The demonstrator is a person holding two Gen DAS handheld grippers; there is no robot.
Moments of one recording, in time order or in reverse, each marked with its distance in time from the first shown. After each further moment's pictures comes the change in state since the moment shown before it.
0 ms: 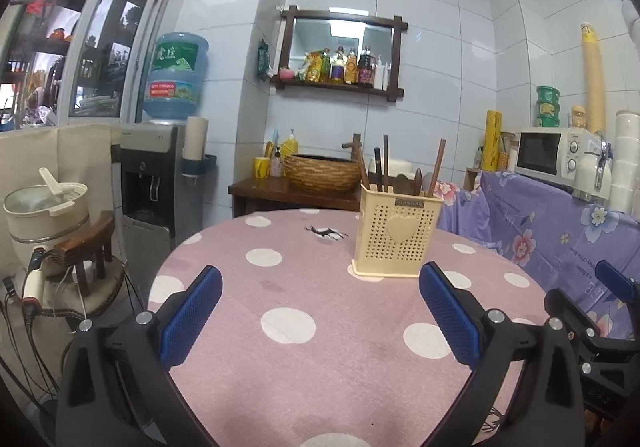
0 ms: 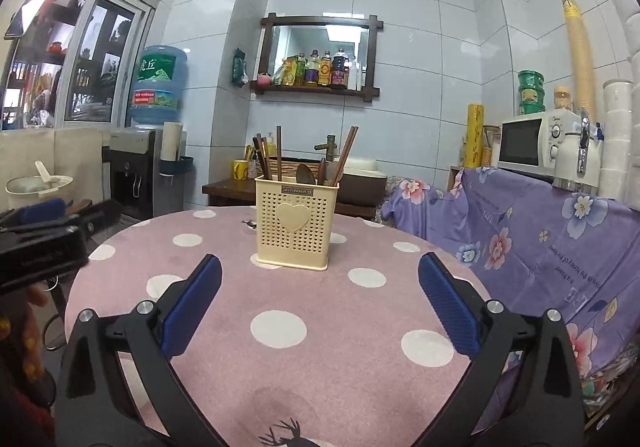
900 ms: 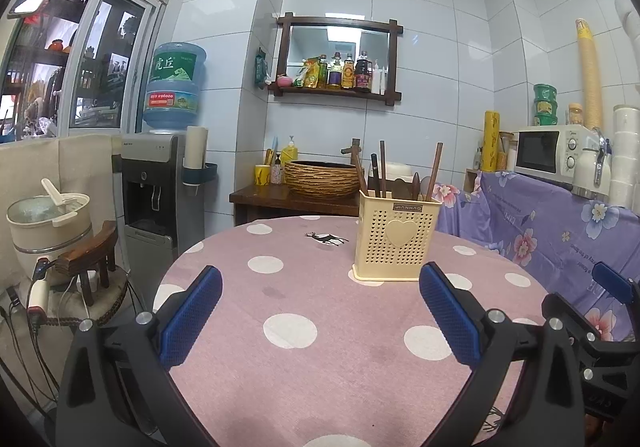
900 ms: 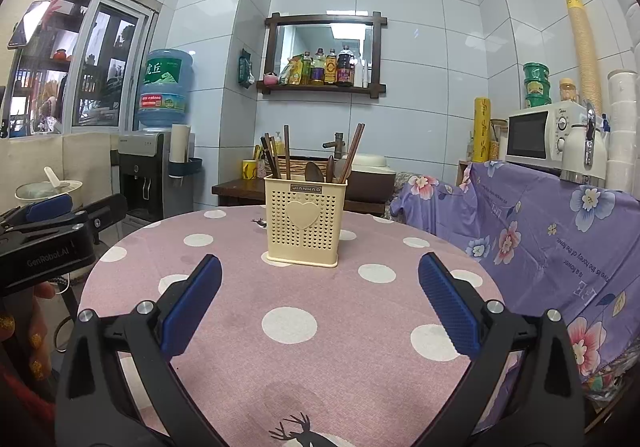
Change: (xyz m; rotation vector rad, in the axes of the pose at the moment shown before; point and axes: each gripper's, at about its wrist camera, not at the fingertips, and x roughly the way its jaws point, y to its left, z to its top) left arm -0.008 -0.006 -0.004 0.025 -0.010 0.001; right arm 0.000 -0.001 0.002 0.016 0.007 0.040
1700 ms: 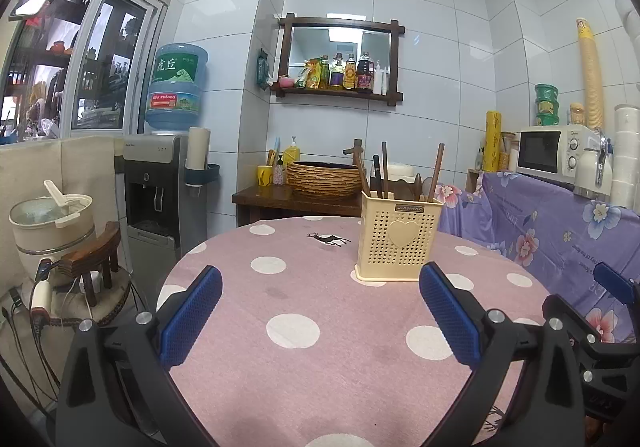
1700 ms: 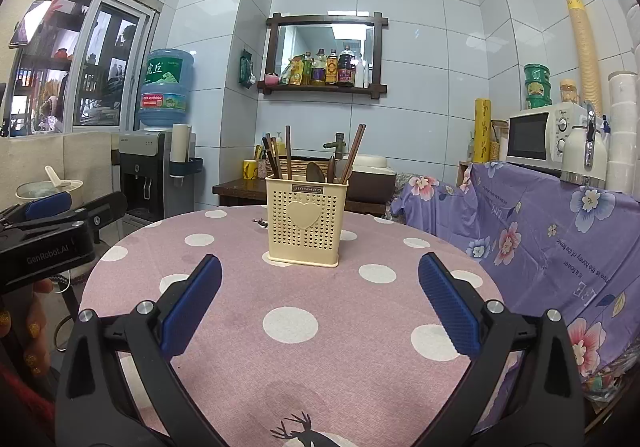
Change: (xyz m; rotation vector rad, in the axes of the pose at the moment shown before) left arm -0.002 0.002 0.002 0.003 0.003 0.006; right arm 0.000 -0.001 0.003 -0.003 -0.001 0.001
